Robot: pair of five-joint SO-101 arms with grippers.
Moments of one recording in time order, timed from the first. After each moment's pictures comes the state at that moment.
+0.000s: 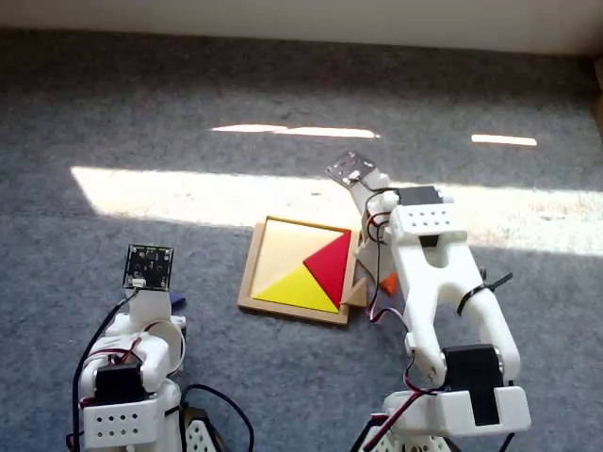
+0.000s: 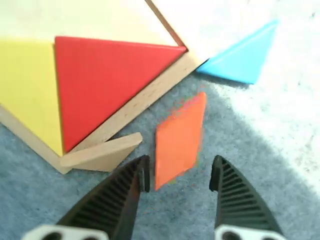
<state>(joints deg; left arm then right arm) -12.5 -102.1 96.0 75.4 -4.3 -12.5 -4.7 27.6 66.4 37.3</state>
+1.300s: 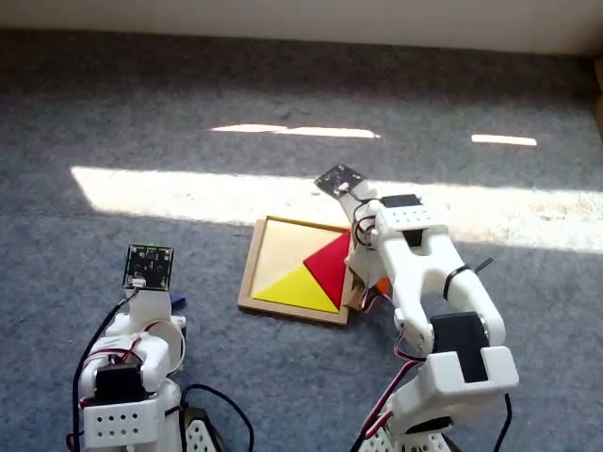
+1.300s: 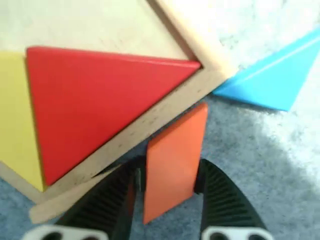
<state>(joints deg) -12.5 -102.1 96.0 75.4 -4.3 -13.4 6.6 29.0 57.0 36.8</state>
